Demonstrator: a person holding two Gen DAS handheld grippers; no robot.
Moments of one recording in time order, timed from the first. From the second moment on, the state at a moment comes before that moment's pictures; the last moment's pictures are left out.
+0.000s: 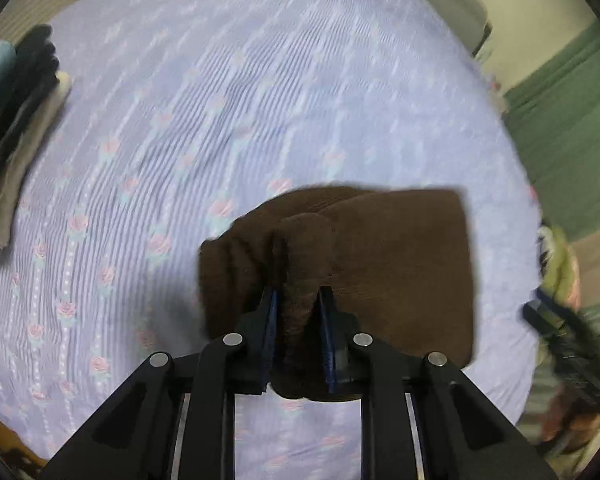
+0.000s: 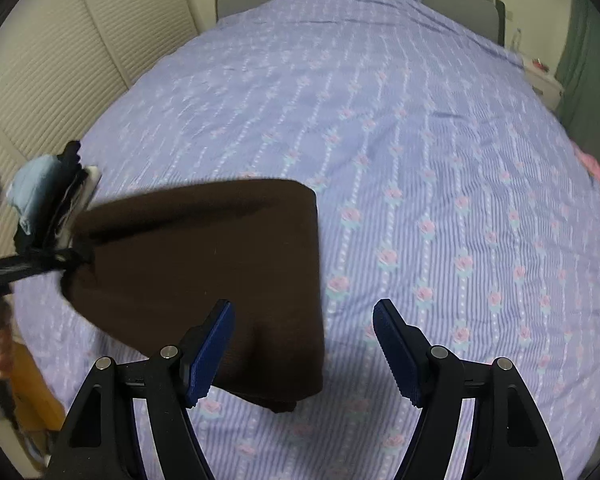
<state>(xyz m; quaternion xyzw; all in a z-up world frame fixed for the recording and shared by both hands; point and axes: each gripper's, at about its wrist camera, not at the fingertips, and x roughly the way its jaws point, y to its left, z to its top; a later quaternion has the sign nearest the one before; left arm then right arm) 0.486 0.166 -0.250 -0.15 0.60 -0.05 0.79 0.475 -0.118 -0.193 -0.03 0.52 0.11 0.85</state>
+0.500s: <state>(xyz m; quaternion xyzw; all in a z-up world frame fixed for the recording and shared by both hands) 0.485 0.206 -0.279 -0.17 0.62 -0.01 0.77 0.475 -0.065 -0.201 -0.07 0.53 0.13 0.84</state>
